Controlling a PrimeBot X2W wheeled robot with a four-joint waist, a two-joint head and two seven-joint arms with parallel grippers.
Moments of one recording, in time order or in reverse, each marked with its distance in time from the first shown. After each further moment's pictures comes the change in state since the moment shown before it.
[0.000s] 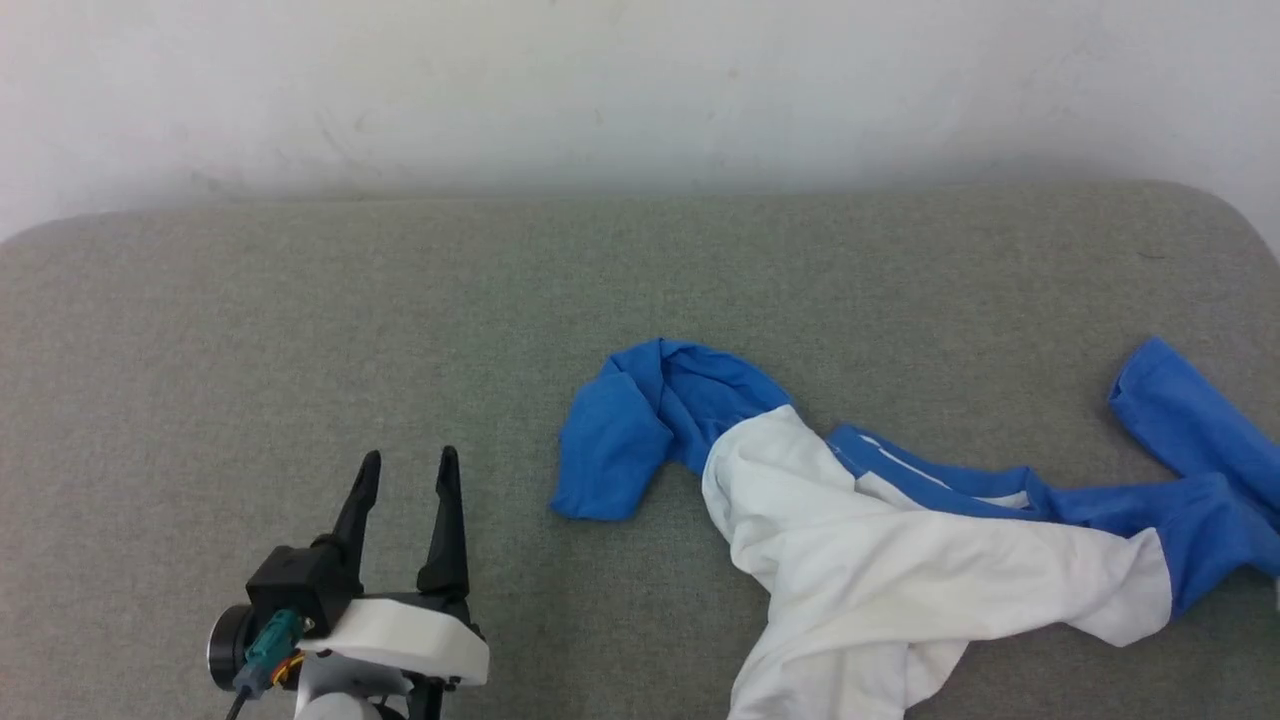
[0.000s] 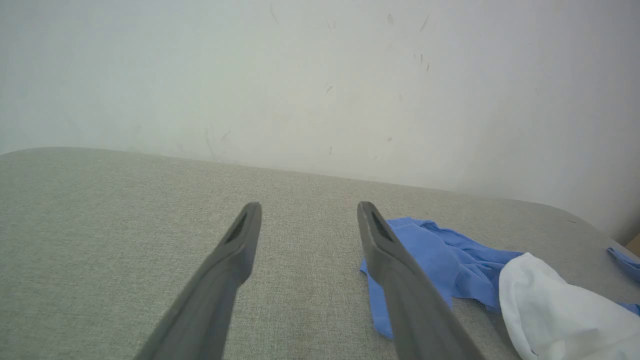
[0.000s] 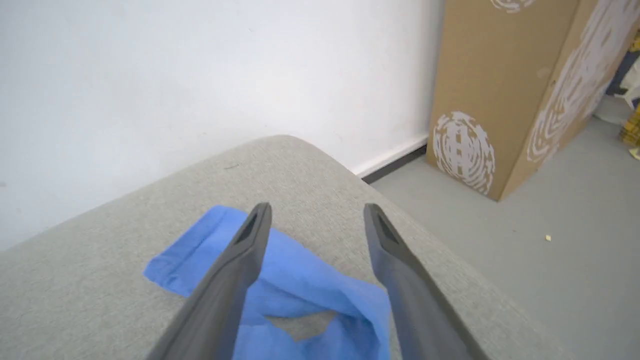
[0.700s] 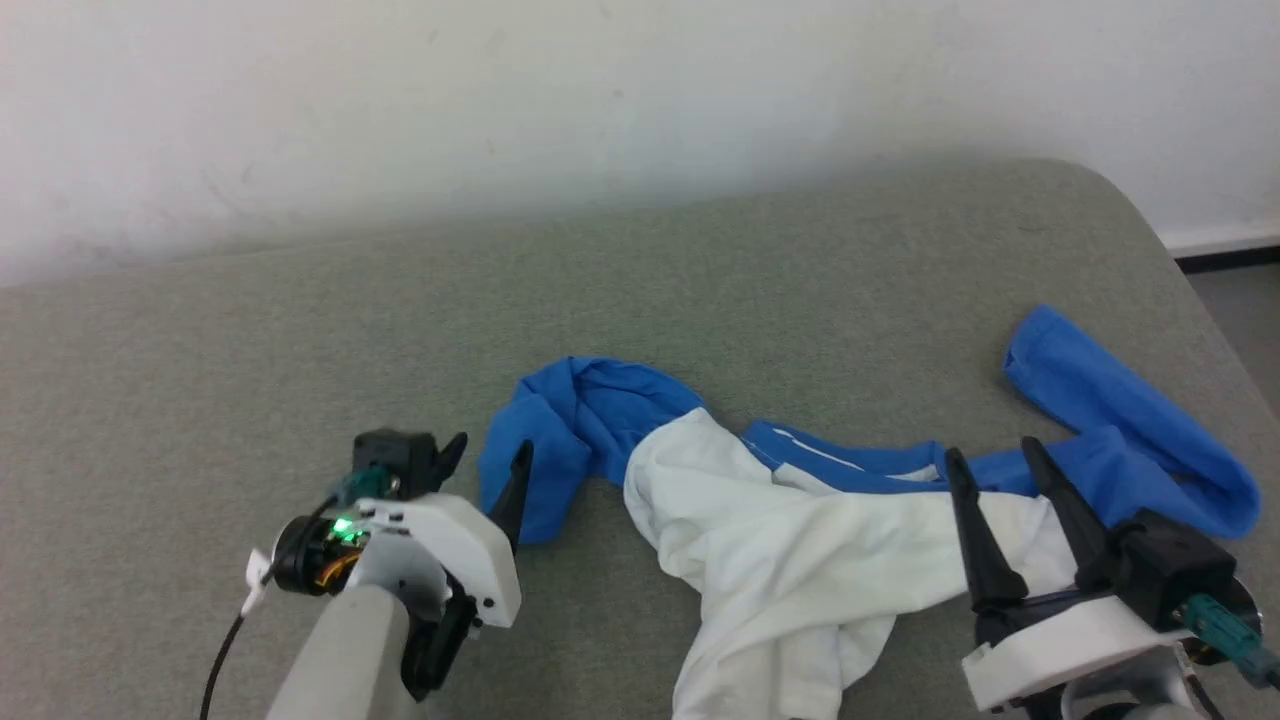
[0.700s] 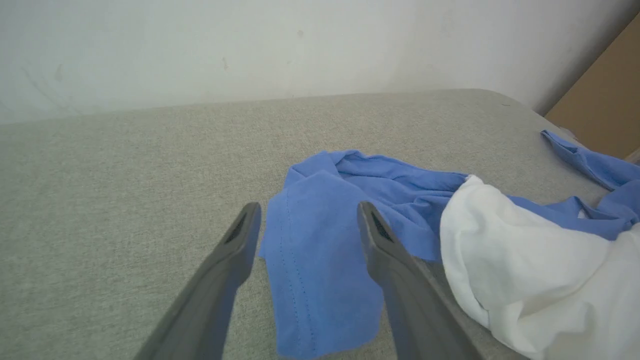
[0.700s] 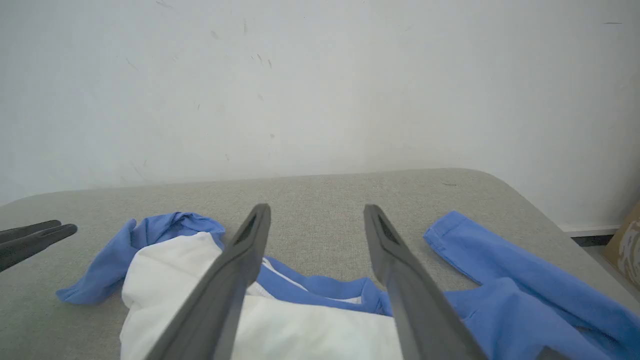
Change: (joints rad) left arm -0.255 0.046 -0.096 0.317 -0.018 -0.104 0.266; right arm 0.348 0.194 0.583 -0.738 -0.087 0.000 0.145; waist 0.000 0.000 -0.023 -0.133
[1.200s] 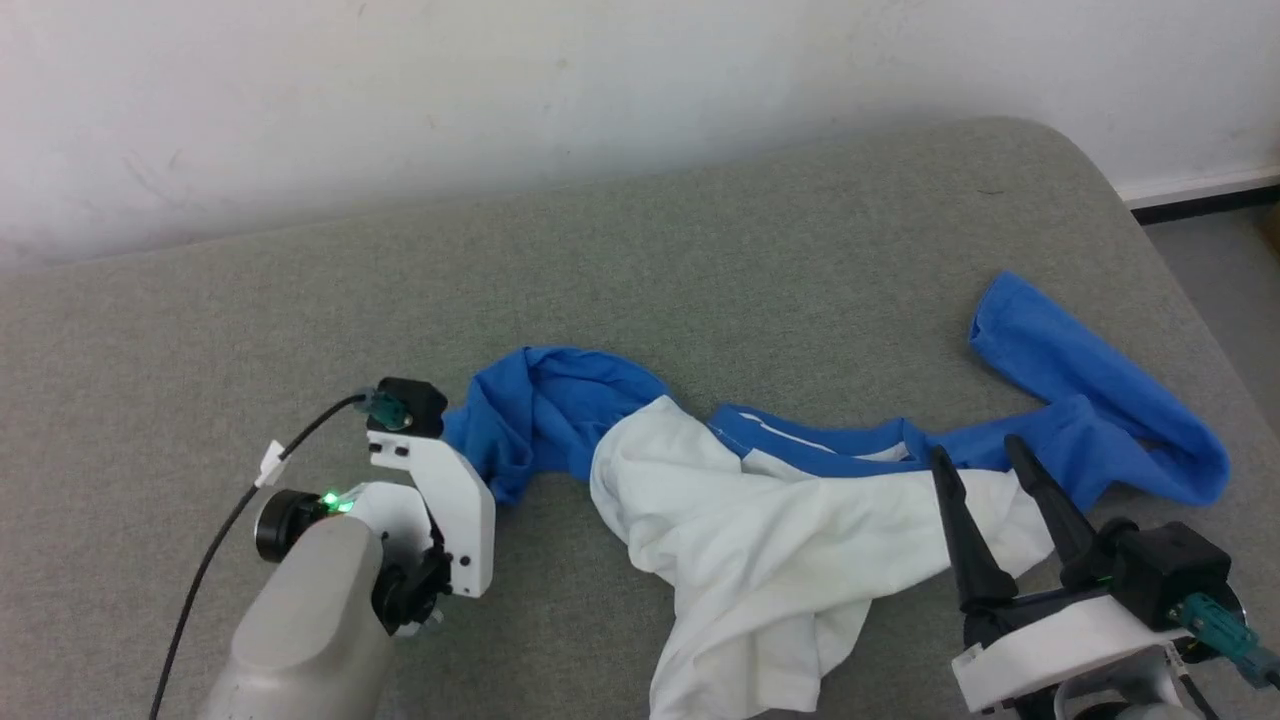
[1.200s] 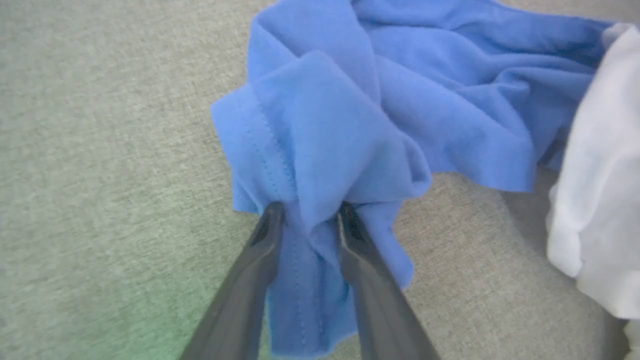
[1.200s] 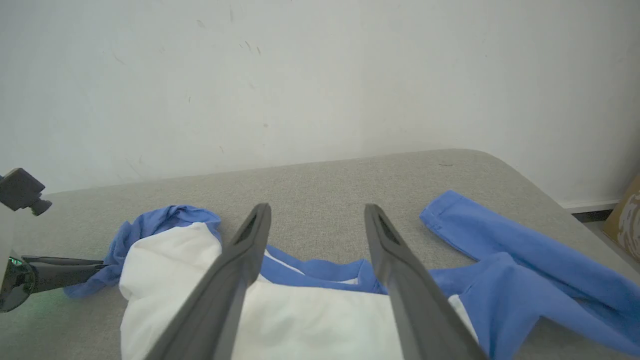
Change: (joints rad) left arm -0.215 0.099 -0.185 0.268 -0.181 -0.010 0.387; right arm -0.001 0.000 0.035 -0.022 0.040 0.000 0.015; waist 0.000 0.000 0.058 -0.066
